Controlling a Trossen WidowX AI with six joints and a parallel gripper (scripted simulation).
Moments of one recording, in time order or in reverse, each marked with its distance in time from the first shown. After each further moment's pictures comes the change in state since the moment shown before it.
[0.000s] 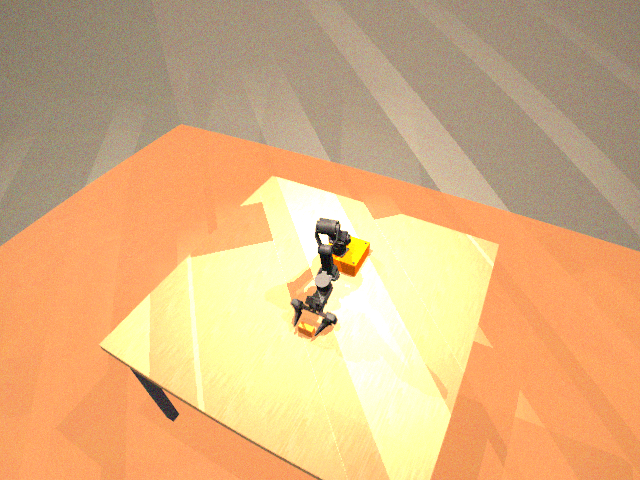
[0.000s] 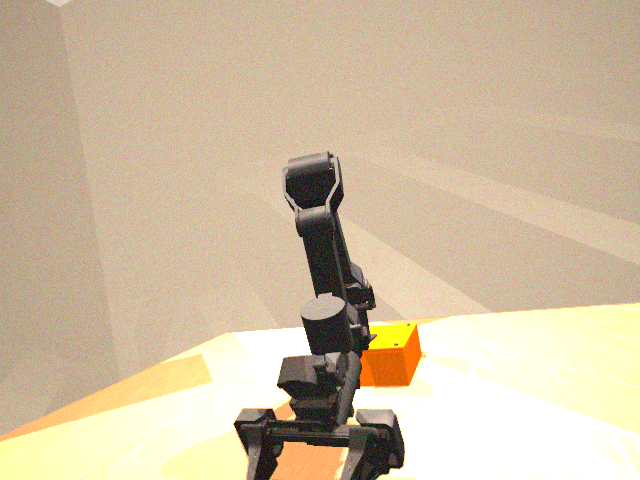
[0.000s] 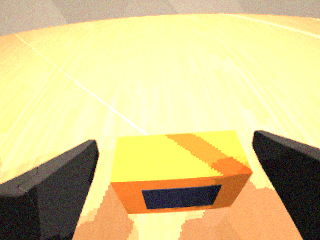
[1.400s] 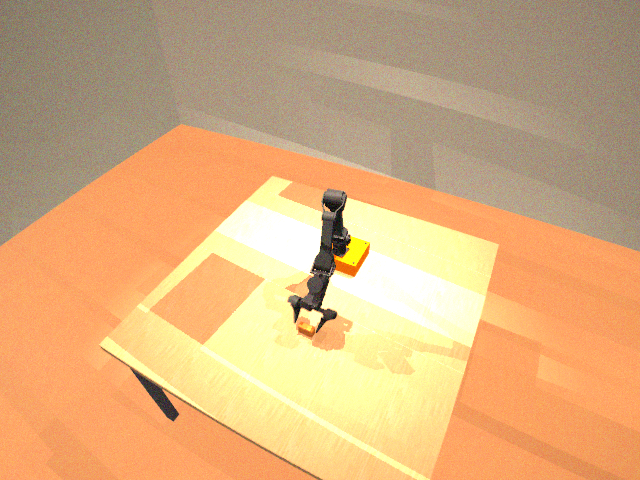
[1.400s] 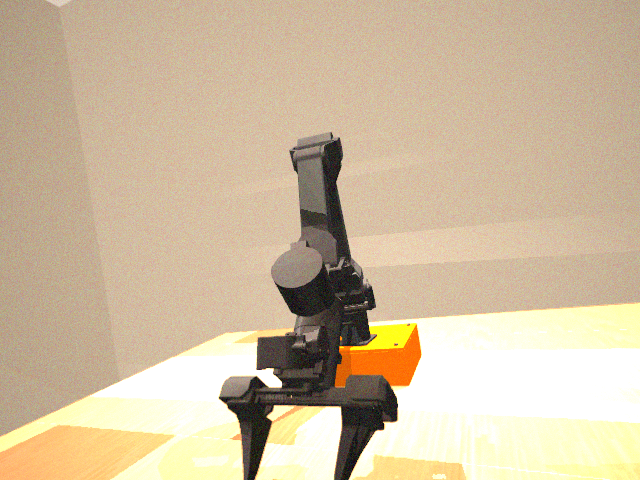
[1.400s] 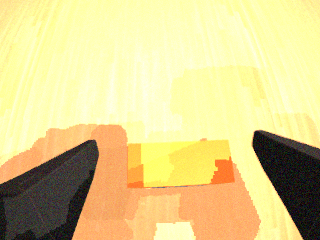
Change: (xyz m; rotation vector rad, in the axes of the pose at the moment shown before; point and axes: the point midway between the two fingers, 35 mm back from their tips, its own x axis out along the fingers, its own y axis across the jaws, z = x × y) arm -0.006 0.003 0.031 -0.025 0.431 -0.003
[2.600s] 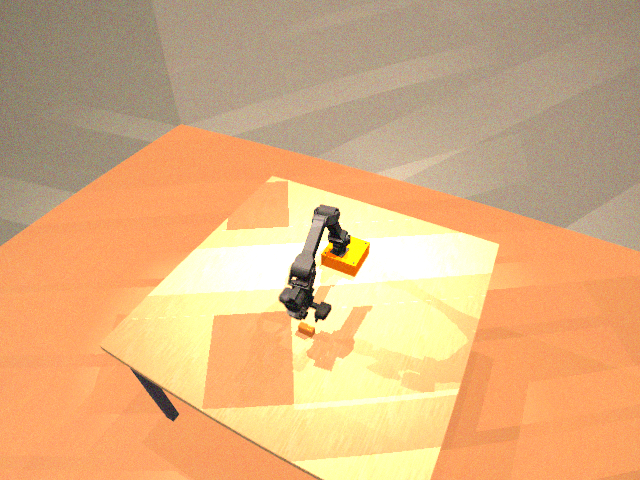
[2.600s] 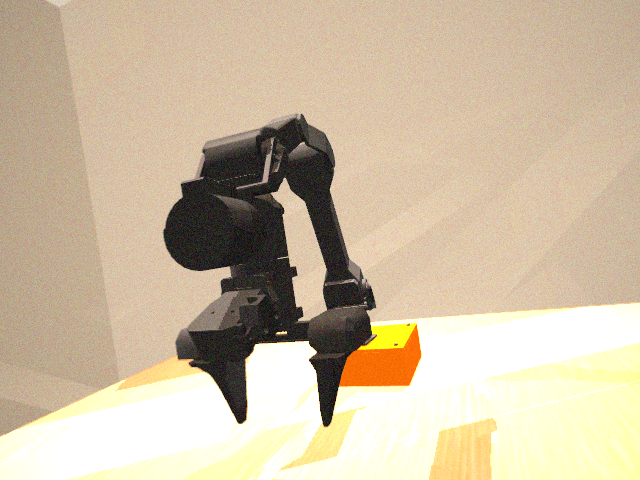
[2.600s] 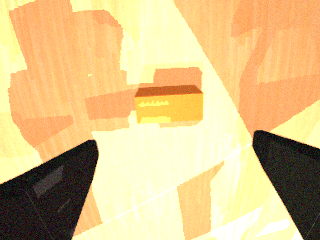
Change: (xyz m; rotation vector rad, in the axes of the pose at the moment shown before) arm -0.040 -0.004 0.059 0.020 0.746 0.009
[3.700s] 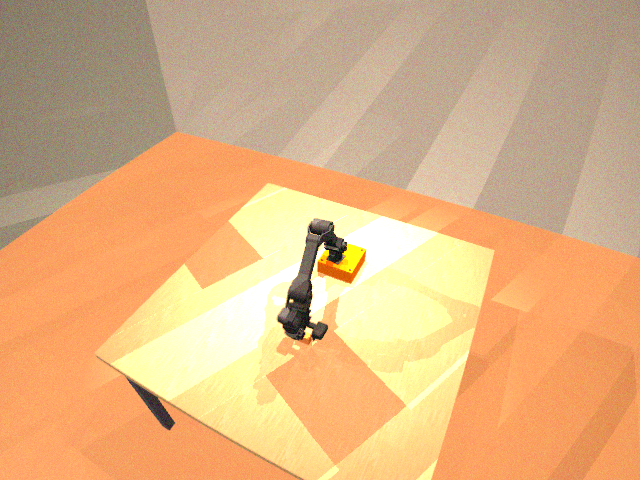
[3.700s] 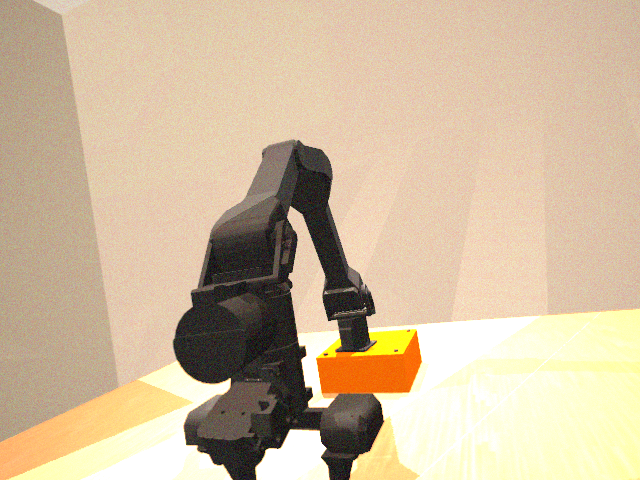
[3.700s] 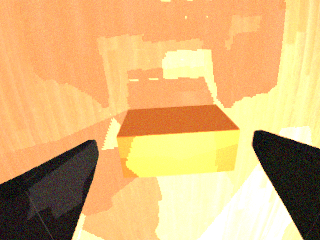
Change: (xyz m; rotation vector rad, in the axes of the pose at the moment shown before) arm 0.074 0.000 -0.001 0.001 0.016 0.001
